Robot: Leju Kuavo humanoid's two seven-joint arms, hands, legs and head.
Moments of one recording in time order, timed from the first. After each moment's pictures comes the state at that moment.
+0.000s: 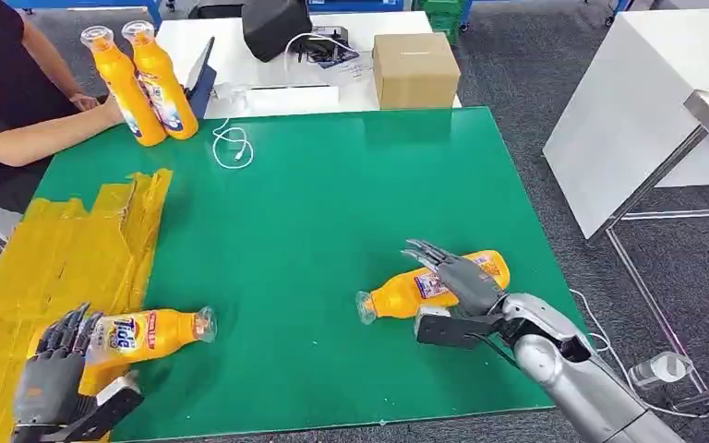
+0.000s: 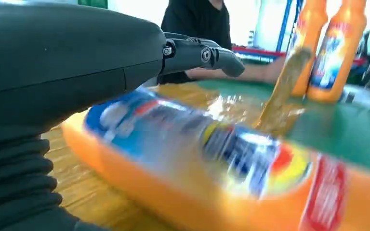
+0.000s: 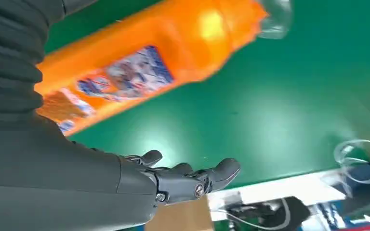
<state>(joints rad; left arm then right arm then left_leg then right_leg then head) 0.18 0.09 0.31 -1.37 -0.98 0.38 -0.56 -0.32 -0.46 0.62 -1.42 0.51 0.13 -0.15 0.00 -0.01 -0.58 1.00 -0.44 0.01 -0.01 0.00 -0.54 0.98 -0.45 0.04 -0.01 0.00</state>
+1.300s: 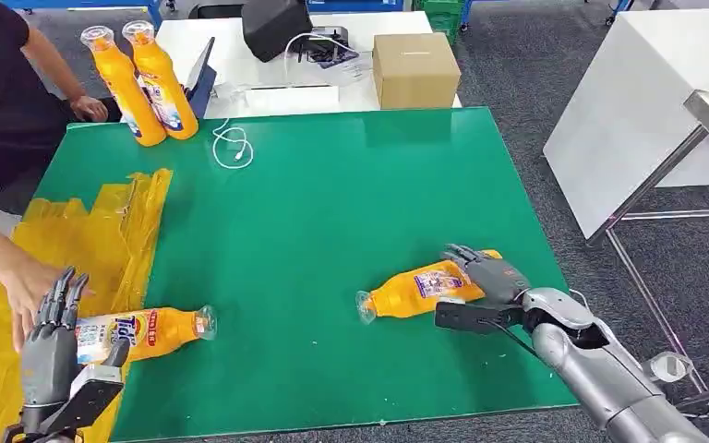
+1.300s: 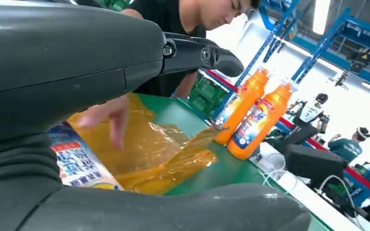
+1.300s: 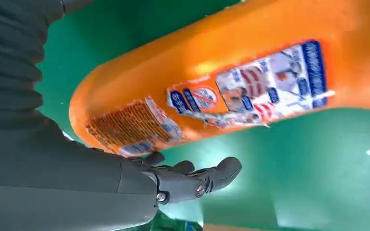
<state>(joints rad) 0.15 0.01 0.26 -1.51 -0.66 0.33 -0.70 -0.40 -0.47 0.60 -1.18 0.68 0.17 -0.11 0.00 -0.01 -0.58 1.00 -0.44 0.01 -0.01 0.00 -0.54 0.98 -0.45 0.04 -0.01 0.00</state>
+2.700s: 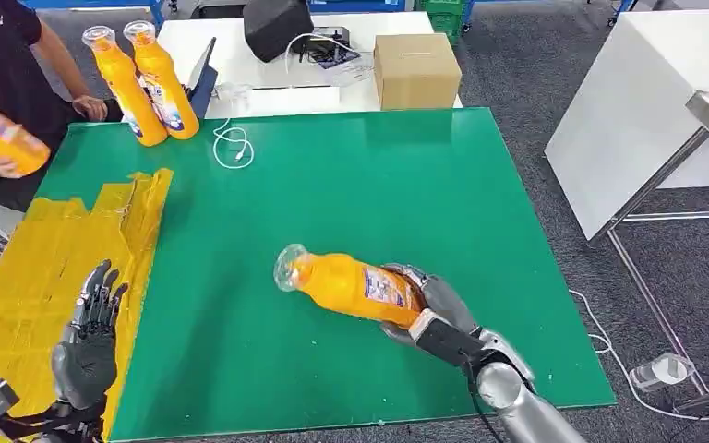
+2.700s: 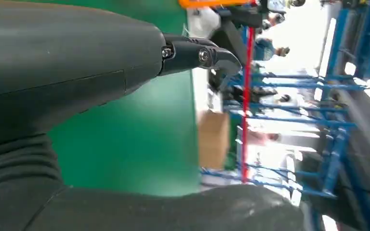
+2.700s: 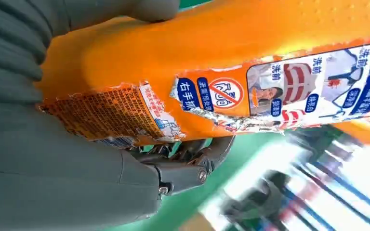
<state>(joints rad) 0.18 -0.09 0.24 -1.65 0.15 -0.46 -0.54 -0.15 -0.19 0.45 -1.38 0.26 0.00 -0.36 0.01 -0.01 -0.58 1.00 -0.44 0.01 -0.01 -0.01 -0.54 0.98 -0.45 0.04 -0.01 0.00</state>
